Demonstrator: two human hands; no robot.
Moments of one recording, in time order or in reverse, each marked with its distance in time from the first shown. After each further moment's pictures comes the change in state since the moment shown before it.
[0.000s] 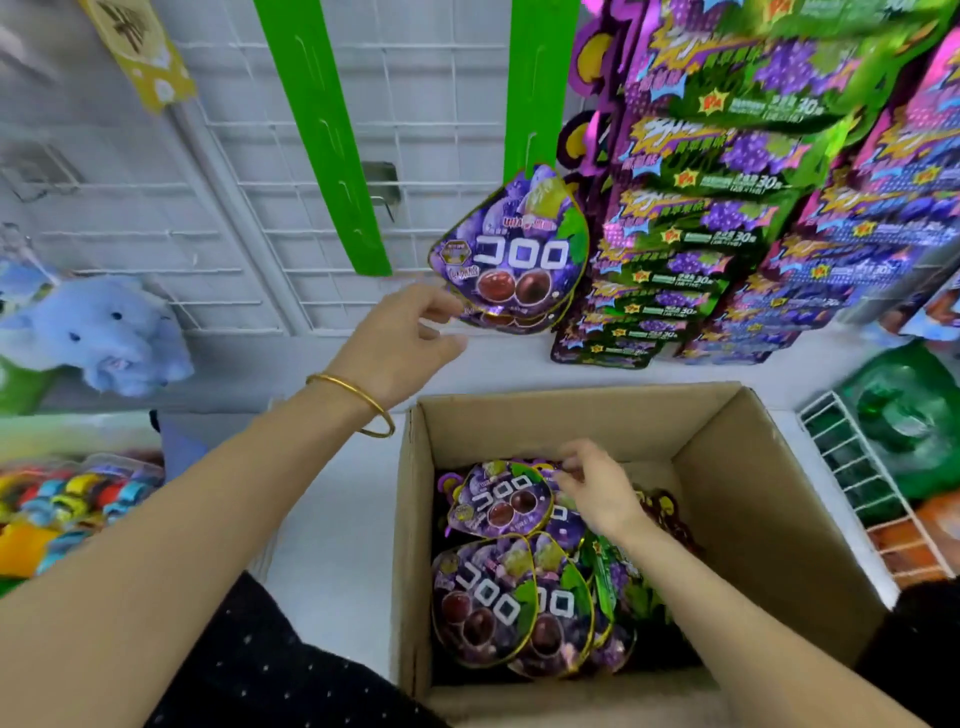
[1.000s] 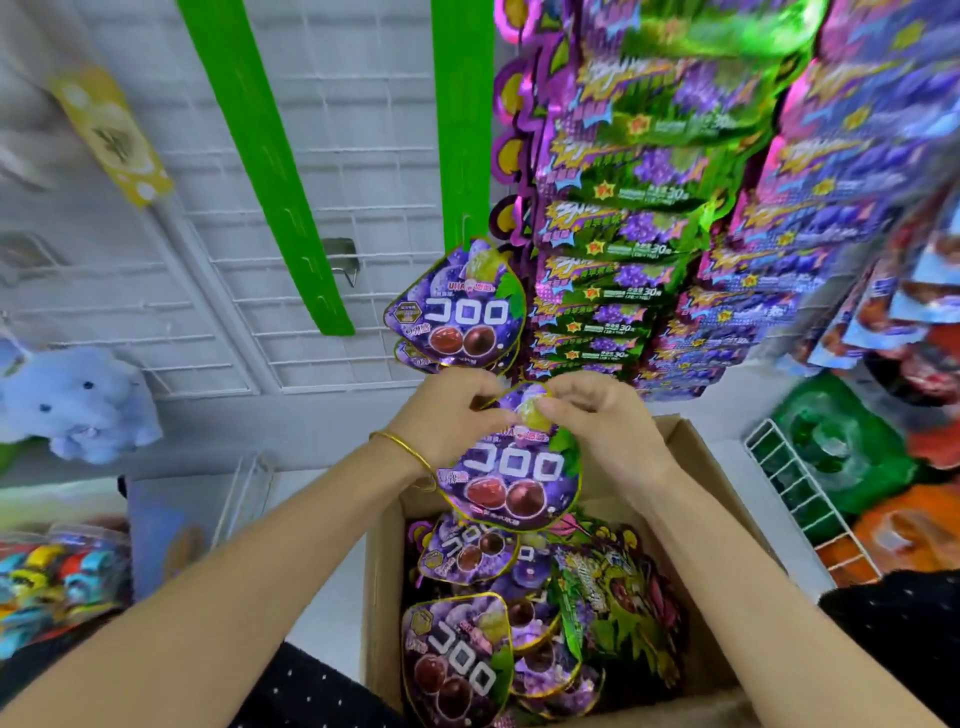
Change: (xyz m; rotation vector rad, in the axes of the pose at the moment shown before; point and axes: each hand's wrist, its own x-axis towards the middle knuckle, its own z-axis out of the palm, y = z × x) left_hand 0.000 0.041 0.046 0.078 -0.274 0.221; right_hand -0.037 -0.082 -0.125 0.689 0.130 -0.289
